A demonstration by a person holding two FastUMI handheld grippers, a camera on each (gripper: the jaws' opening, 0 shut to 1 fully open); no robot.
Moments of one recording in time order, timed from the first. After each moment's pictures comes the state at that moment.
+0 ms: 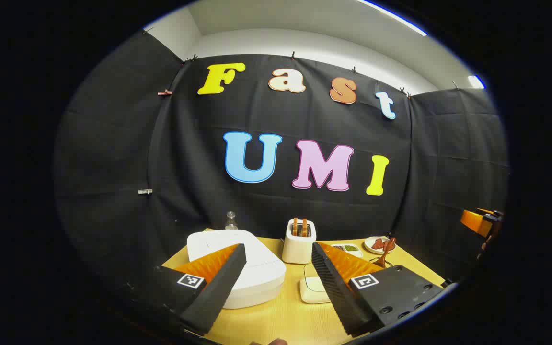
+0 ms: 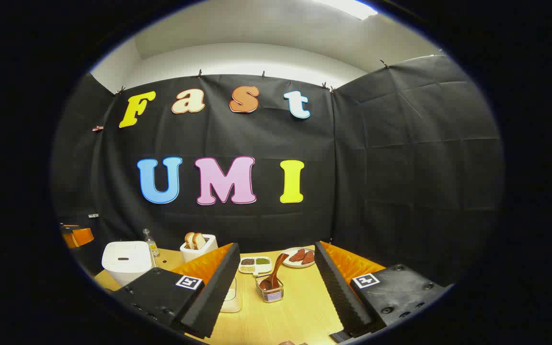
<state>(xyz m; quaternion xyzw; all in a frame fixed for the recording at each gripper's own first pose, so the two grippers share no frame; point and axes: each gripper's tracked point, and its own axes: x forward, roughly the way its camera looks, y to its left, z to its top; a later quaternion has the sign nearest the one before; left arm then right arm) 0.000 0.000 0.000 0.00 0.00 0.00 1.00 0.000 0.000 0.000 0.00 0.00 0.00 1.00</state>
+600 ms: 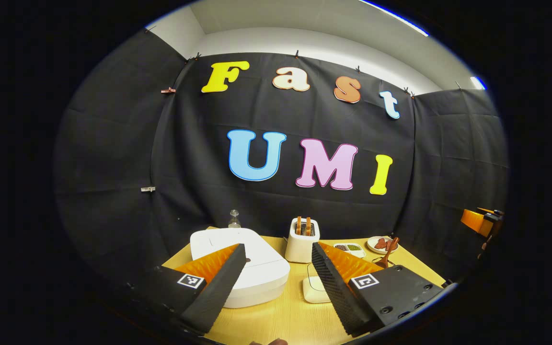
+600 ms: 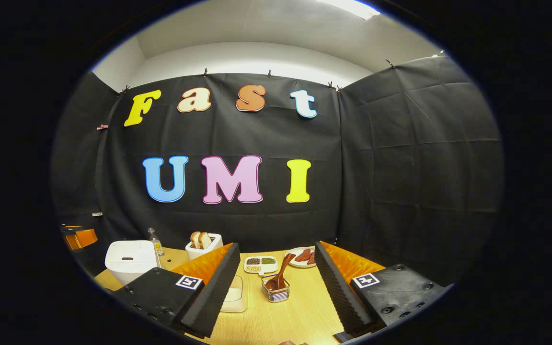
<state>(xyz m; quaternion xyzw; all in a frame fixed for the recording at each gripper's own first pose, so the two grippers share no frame) 0.004 0.013 -0.004 -0.01 0.01 0.01 1.00 0.007 0.021 0.001 0.00 0.00 0.02 1.00</state>
